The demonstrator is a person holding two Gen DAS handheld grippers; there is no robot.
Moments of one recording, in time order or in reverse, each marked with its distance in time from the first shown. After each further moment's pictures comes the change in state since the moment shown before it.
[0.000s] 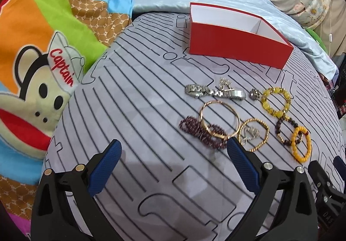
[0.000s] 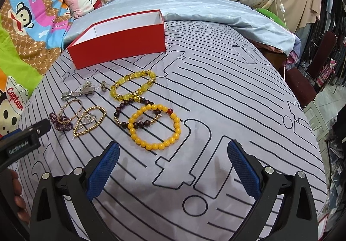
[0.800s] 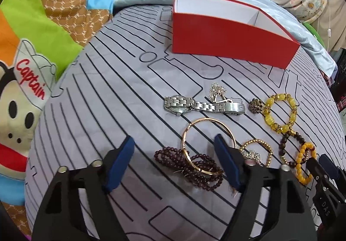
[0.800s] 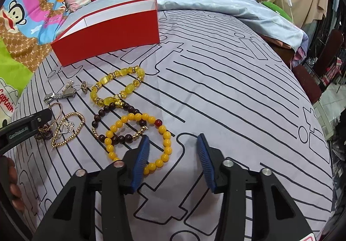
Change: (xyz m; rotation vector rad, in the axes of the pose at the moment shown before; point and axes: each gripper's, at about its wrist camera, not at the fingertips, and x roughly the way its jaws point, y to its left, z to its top) left arm 0.048 -0.018 0.025 0.031 0.050 -0.056; right arm 0.043 -0.007 0.018 -0.012 0.049 0.021
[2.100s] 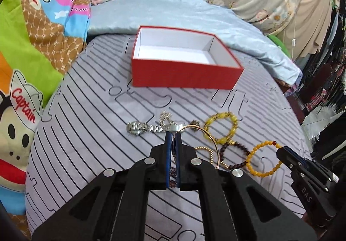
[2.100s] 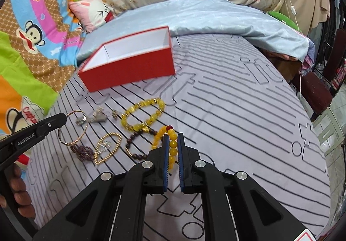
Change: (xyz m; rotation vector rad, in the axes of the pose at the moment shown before) left arm -0.074 -0.021 0.016 0.051 -0.119 -0.214; right arm -0.054 -0.009 0.024 0.028 -0.118 0.142
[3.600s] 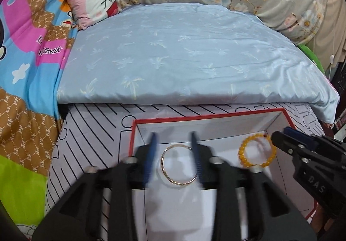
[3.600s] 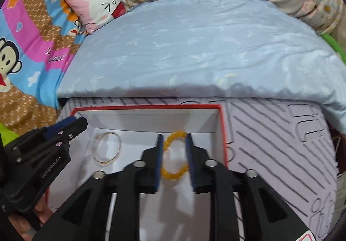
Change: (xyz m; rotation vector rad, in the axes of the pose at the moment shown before) left arm 0.180 0.033 0.216 0.050 -0.048 0.141; right arm 0.215 0.050 0.234 -0.109 0.069 0.074
